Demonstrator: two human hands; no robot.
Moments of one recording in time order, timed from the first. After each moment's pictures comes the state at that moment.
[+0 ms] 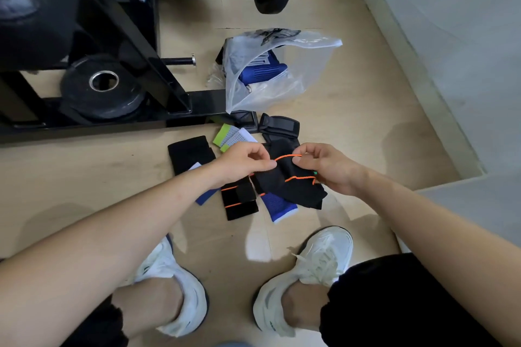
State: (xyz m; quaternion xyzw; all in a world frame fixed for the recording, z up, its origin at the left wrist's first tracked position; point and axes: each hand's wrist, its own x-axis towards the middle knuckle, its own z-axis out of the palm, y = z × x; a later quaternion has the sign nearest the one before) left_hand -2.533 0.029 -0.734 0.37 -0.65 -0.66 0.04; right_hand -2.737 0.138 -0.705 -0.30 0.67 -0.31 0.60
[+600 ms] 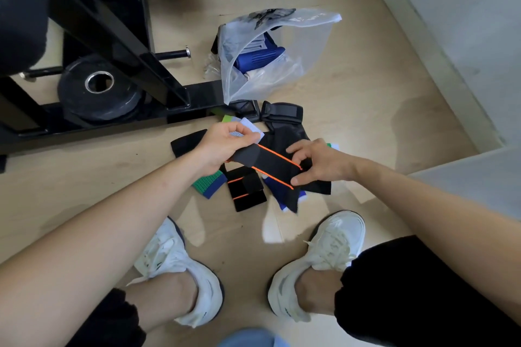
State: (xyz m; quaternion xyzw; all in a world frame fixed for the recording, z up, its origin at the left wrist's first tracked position) left_hand -2.517 0.006 -0.743 0.45 -0.54 -0.70 0.11; right_hand -2.737 0.140 -0.735 -0.56 0.68 -0.06 0.46
